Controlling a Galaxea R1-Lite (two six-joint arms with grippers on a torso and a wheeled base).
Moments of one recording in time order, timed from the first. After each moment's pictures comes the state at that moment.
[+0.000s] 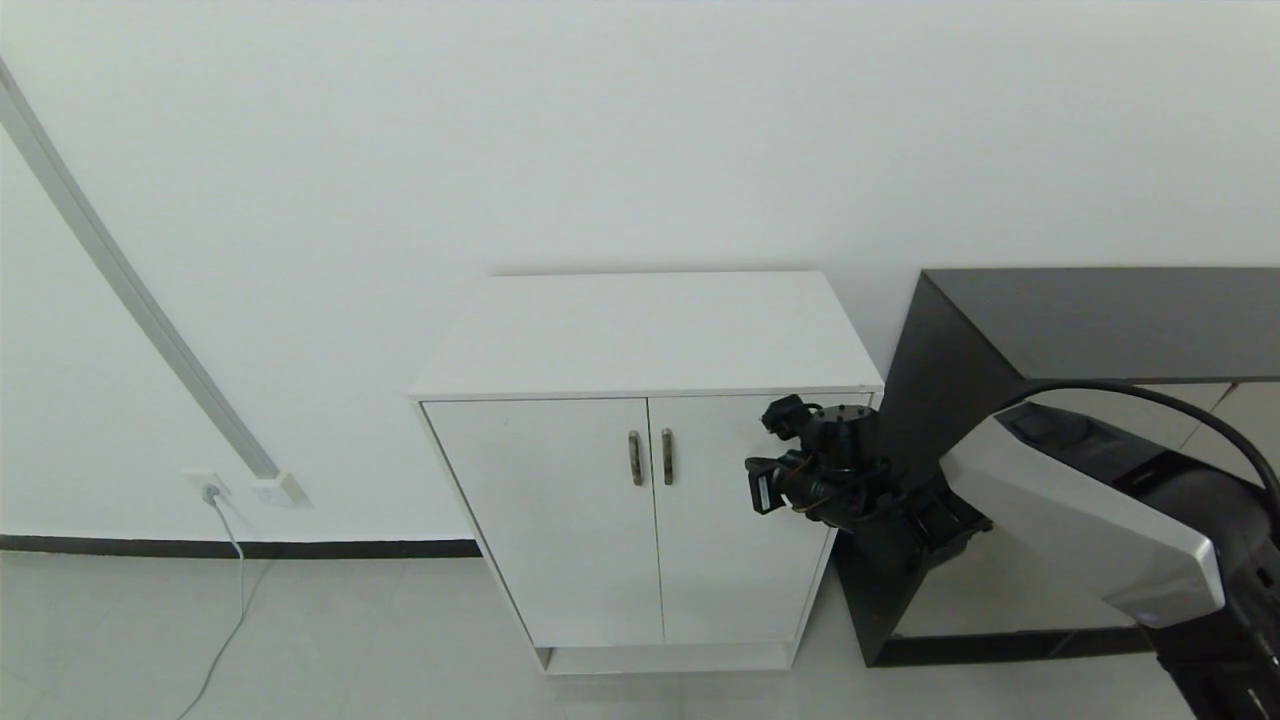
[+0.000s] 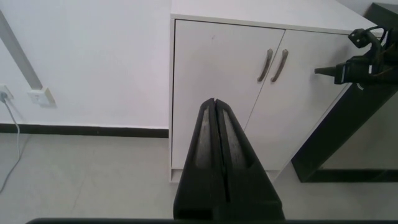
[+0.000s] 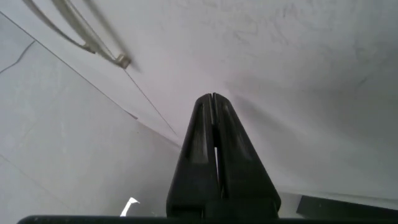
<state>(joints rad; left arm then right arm) 0.00 0.00 0.00 0.00 0.01 -0.10 0.48 2.49 -1.36 -0.82 0.07 -0.01</state>
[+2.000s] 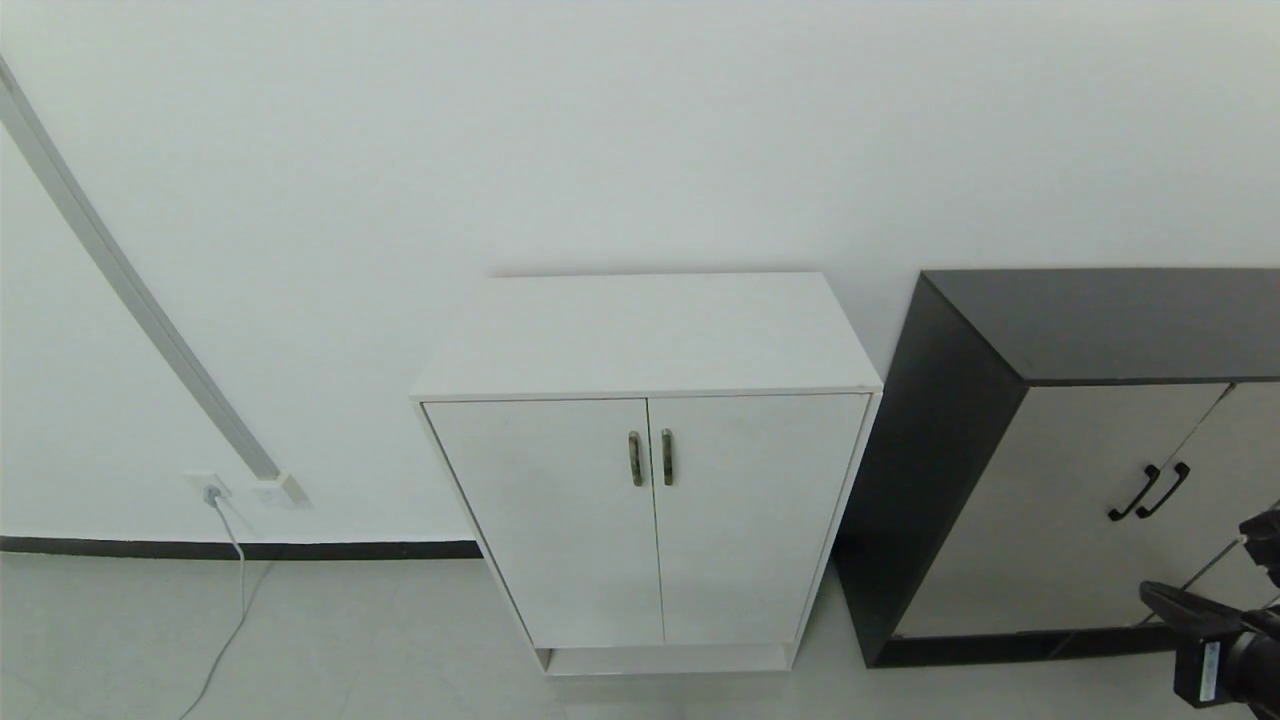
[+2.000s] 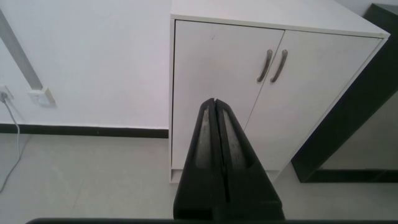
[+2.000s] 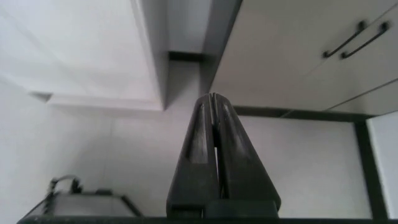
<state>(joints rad) 0.00 0.00 0.00 0.00 0.01 -0.10 0.05 1.34 -0.01 -0.96 -0.03 -0.10</state>
